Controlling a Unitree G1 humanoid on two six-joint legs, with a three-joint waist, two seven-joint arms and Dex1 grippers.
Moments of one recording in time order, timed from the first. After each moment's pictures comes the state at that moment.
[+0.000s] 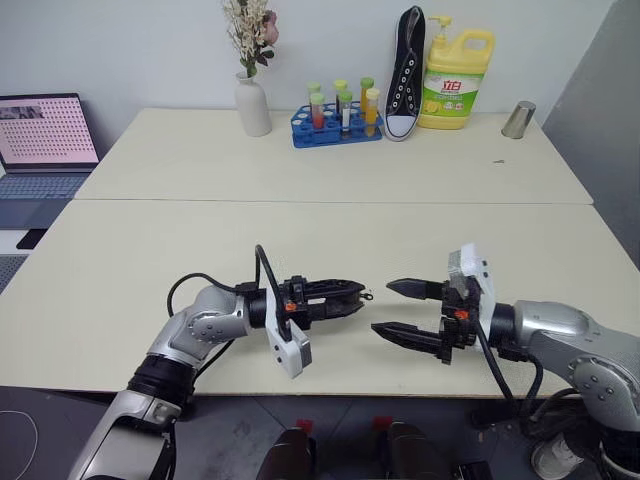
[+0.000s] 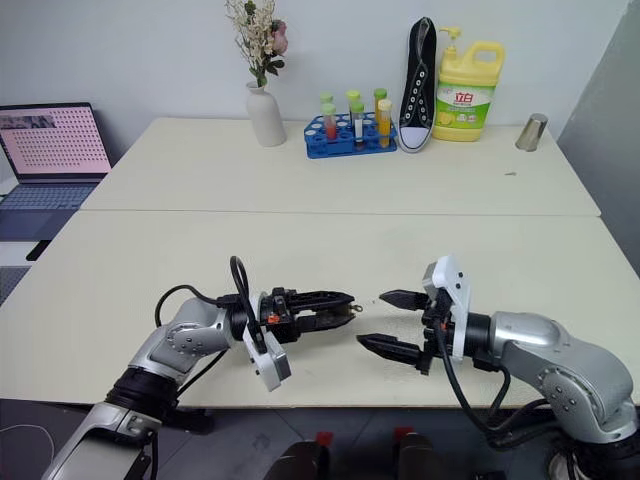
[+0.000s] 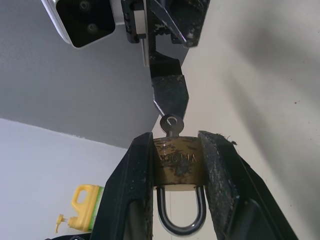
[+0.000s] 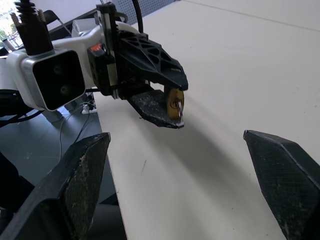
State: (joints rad) left arm -0.45 0.56 -0.25 0.25 0.32 -1.15 -0.60; right arm -0.22 -0.65 -0.02 -0.61 0.86 0.94 0.68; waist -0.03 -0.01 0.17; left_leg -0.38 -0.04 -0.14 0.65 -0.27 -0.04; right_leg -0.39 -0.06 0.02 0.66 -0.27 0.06
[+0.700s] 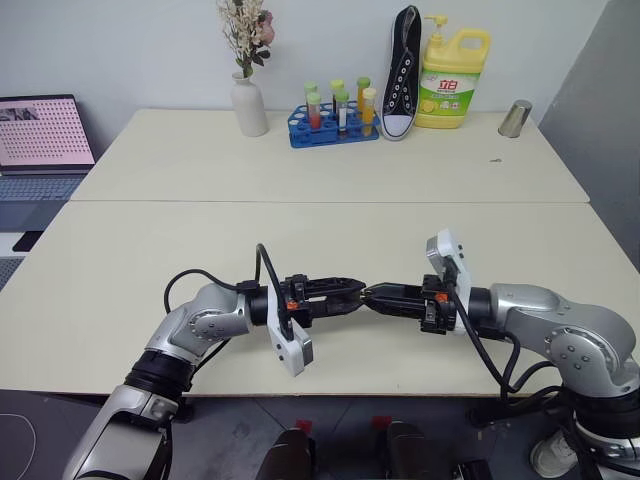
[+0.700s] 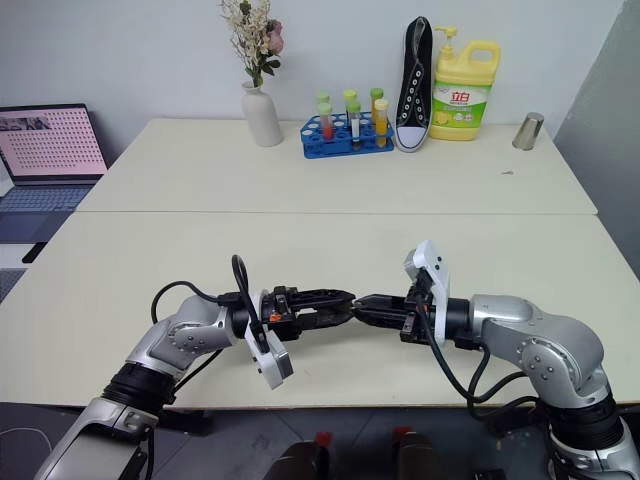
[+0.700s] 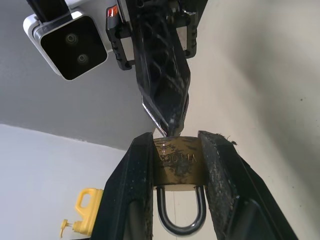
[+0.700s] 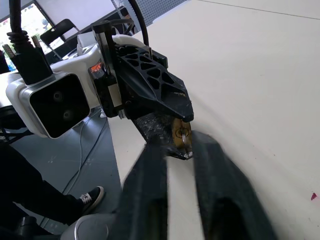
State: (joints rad) left arm -0.47 0.58 -0.27 0.25 0.35 -1.15 -0.55; right arm -0.36 -0.59 0.03 -0.52 0.90 1.02 0.66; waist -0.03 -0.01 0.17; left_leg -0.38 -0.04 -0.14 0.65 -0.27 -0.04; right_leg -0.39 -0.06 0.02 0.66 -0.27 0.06
